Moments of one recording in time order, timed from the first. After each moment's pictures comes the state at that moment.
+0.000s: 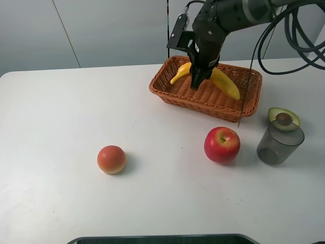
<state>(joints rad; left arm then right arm) 0.07 0.00 -0.51 0.14 1.08 -0.05 0.54 2.11 -1.45 -0.64 0.64 -0.14</state>
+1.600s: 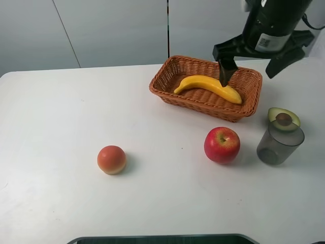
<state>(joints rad) 0.07 0.00 -0.51 0.14 1.08 -0.05 0.44 1.62 -1.24 -0.08 1.12 0.33</state>
